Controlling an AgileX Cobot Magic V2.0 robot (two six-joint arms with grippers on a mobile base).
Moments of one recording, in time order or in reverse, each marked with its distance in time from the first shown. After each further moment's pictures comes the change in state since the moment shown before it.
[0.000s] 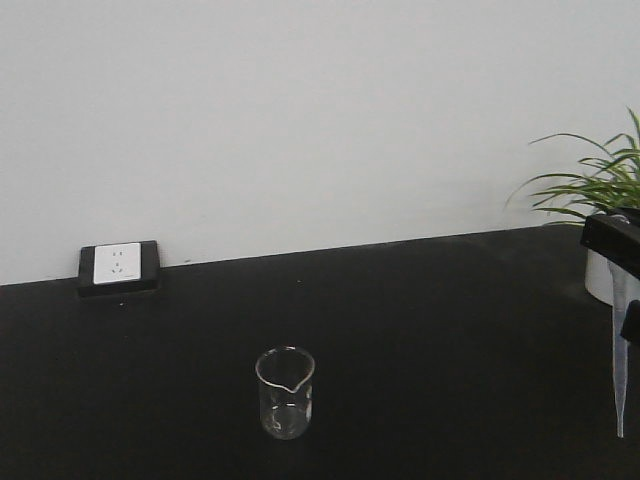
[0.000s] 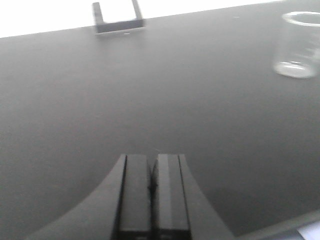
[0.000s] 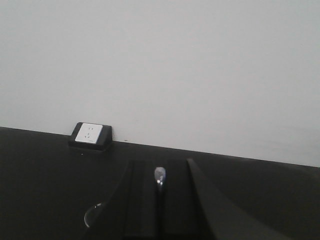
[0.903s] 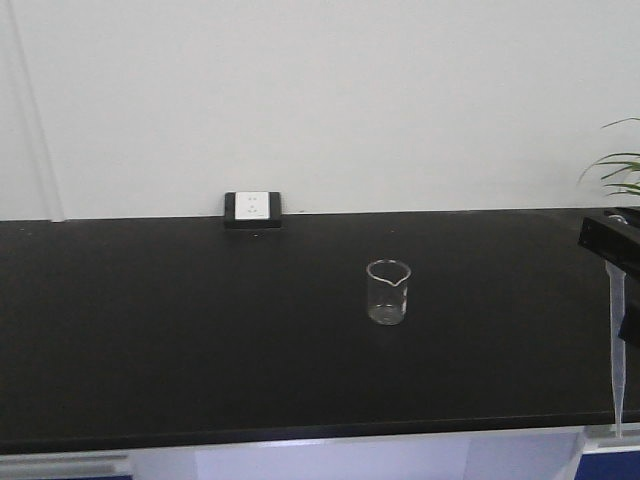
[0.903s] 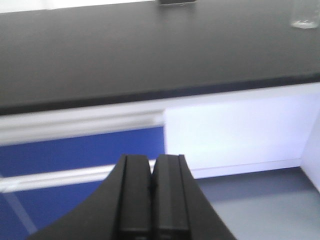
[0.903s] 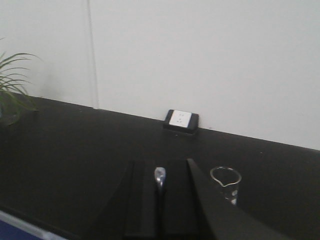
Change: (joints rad) left arm 0.000 0.000 0.000 0.000 0.000 0.000; right arm 0.000 0.000 0.000 0.000 0.000 0.000
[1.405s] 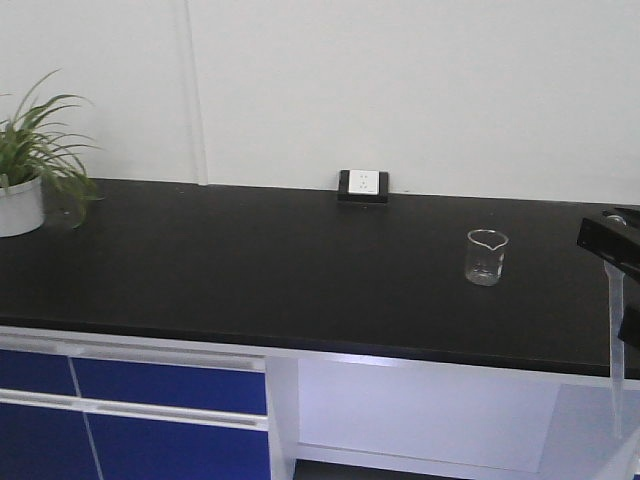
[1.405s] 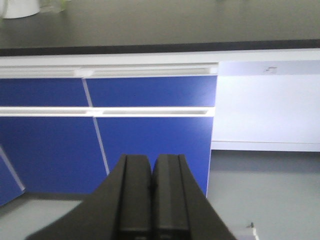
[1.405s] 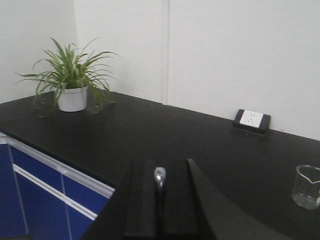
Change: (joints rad) left arm 0.000 0.000 0.000 0.000 0.000 0.000; right arm 0.000 0.000 0.000 0.000 -0.002 0.000
